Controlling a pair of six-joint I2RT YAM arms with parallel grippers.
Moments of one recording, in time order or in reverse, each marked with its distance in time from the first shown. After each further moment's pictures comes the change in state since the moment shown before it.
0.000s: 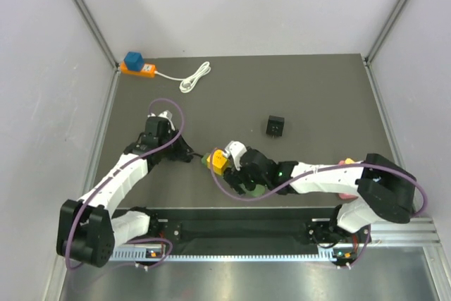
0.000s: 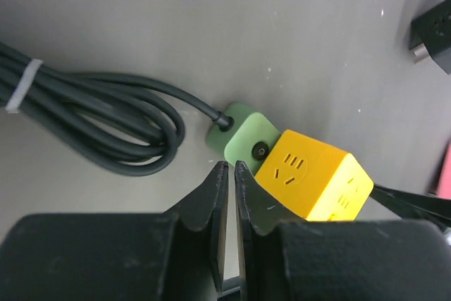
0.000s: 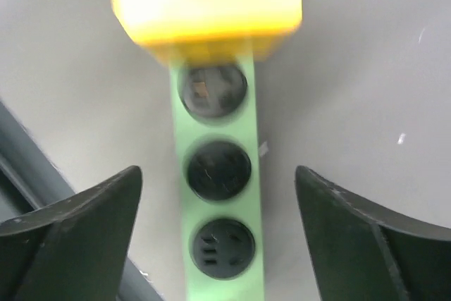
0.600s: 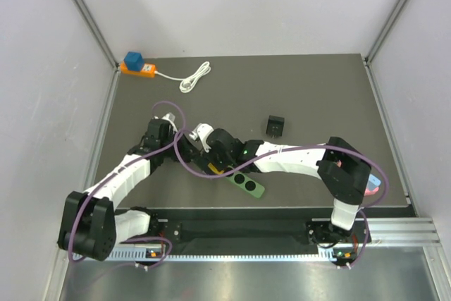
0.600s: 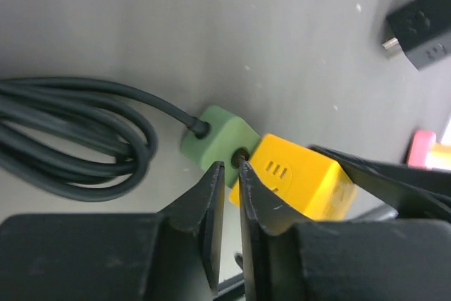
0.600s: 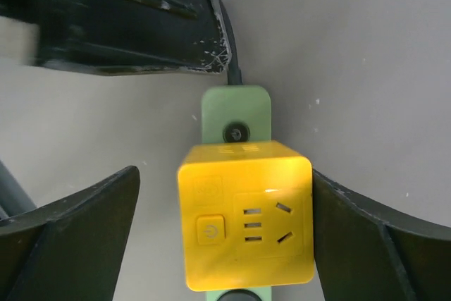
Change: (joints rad) left arm 0.000 0.060 -0.074 0.161 0.091 -0.085; right arm -0.011 0.333 0.526 -0.166 -0.032 -0.049
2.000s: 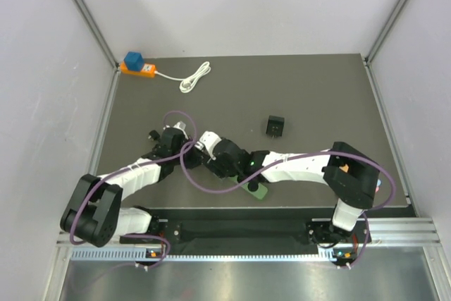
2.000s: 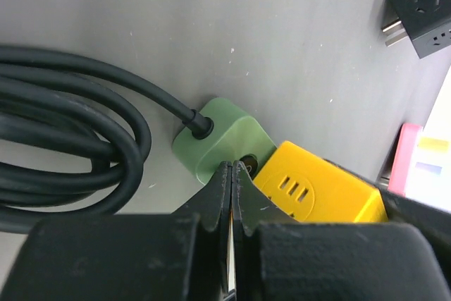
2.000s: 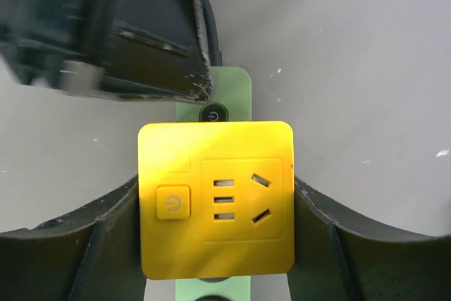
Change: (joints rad) left arm -0.136 0.116 -0.130 0.284 -0.018 -0.164; right arm 0.028 -0.070 -0.169 0.120 0.144 -0.068
